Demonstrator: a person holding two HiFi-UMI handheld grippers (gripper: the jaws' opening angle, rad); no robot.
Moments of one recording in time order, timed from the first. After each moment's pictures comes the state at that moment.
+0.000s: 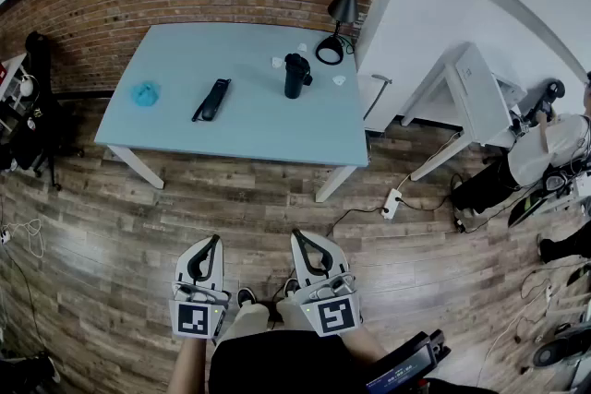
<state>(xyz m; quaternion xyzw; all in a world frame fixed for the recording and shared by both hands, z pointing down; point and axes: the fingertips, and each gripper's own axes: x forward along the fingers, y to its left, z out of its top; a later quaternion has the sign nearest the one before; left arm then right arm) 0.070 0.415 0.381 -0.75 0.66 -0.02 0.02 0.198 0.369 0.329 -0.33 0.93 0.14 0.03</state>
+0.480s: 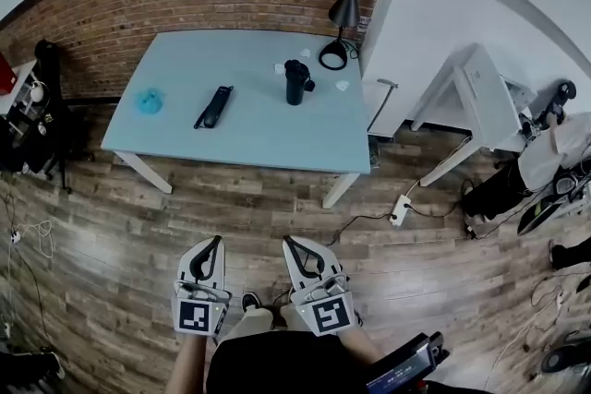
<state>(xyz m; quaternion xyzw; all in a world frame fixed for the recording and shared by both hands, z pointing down) 0.098 0.392 0.387 -0.74 0.67 -0.07 0.02 0.220 0.354 0.370 -0.30 0.95 0.04 -0.01</state>
